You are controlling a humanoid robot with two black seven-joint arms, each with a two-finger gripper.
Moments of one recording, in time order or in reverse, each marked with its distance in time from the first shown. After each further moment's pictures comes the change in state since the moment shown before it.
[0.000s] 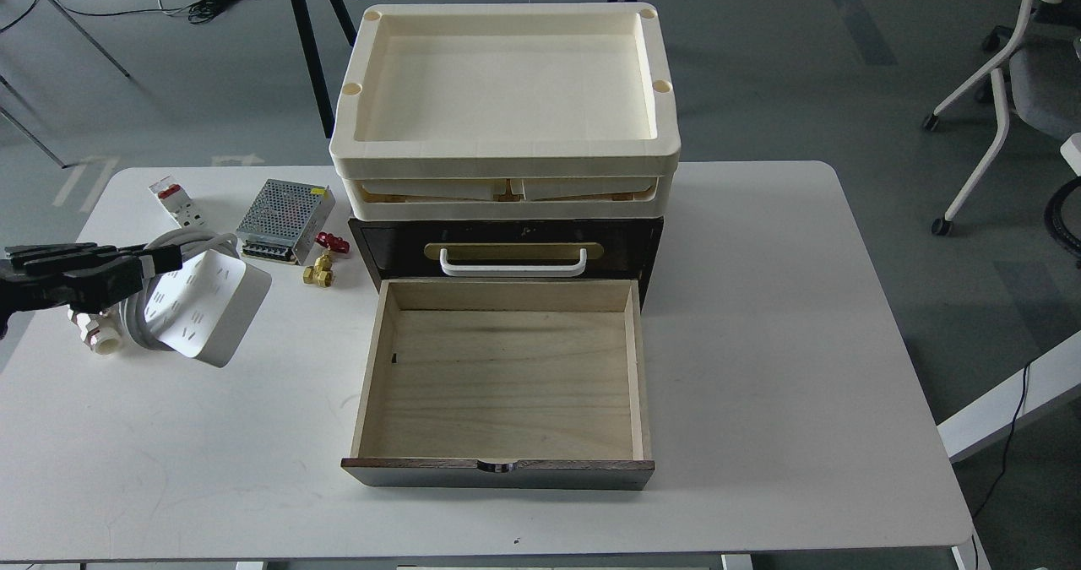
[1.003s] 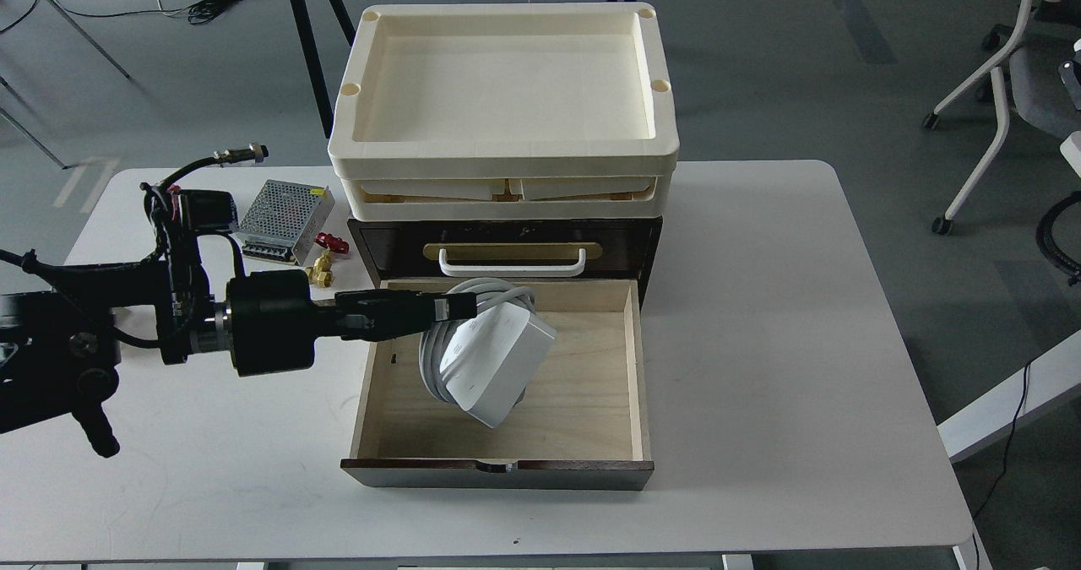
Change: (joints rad) left arm 0.031 -0.588 -0.030 0.031 -0.233 0.000 0.000; right arm -0.027 0.010 -0.011 -0.002 -0.003 0.000 -0.006
